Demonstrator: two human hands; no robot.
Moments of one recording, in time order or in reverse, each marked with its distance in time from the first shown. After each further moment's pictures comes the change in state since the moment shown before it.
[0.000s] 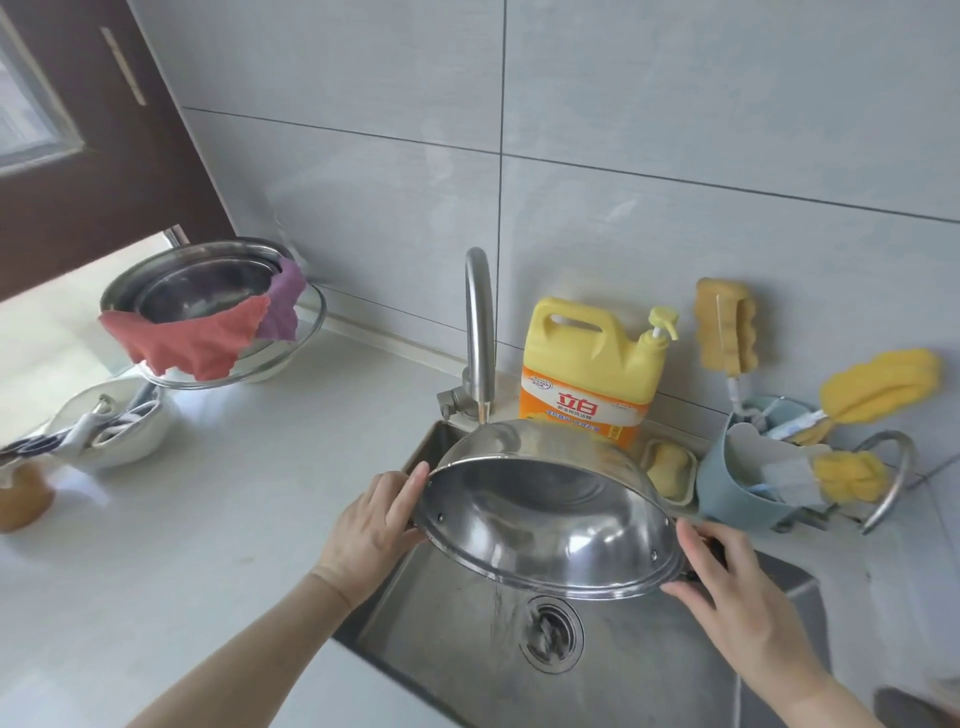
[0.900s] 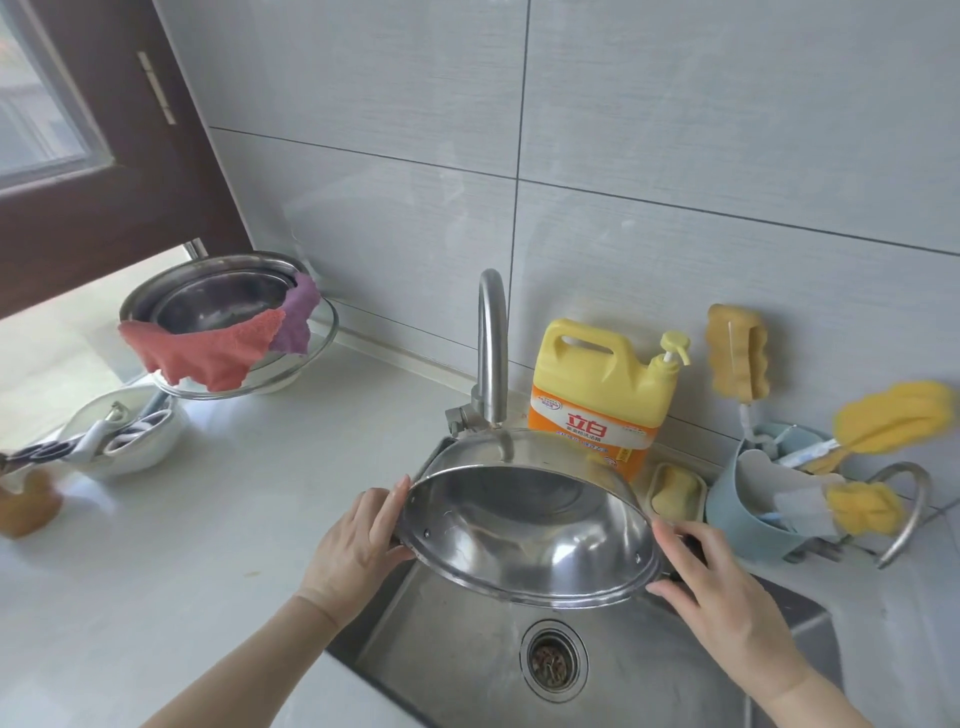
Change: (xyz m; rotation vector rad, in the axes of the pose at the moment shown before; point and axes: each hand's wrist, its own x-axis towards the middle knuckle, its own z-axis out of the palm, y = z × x) left_hand -0.011 -0.012 -0.007 0.005 -0.005 -0.105; right_hand 0.029 -0.003 0.012 -0.032 0.036 -0.131
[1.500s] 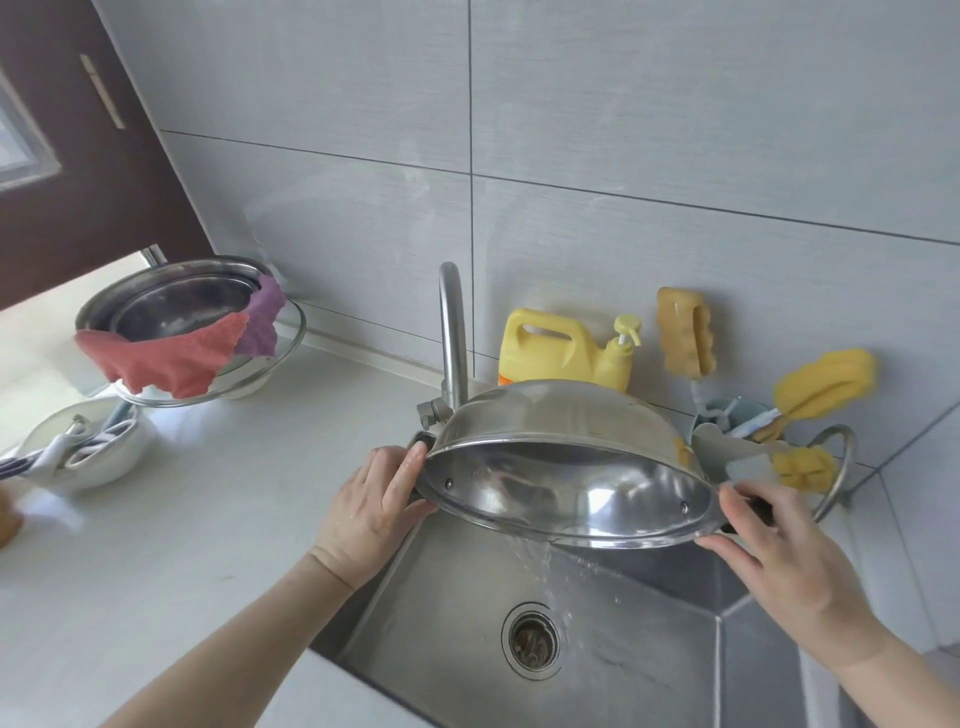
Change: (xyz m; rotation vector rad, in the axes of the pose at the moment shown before) left_hand 0.051 0.042 -0.009 0.062 0.317 0.285; right_hand -0.016 0.029 -0.074 -0.302 0.296 -0.183
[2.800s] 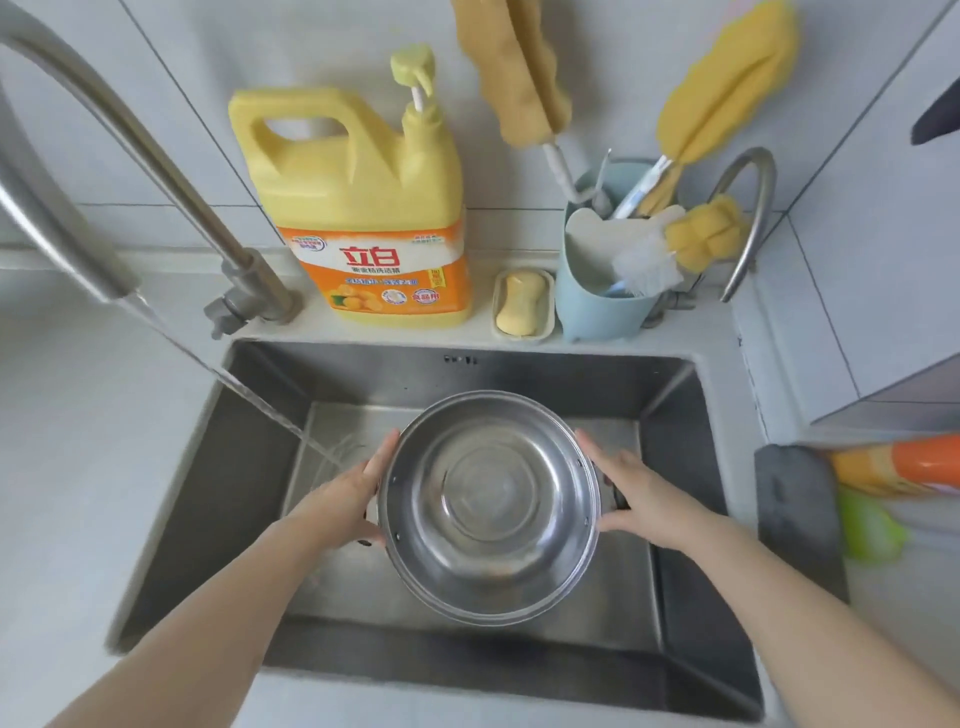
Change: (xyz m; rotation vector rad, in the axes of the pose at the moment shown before) left_hand -0.100 0.049 0.176 -0.409 -1.409 -0.328; right_hand -0.191 -0.003 0.136 0.732 -1.001 0.908
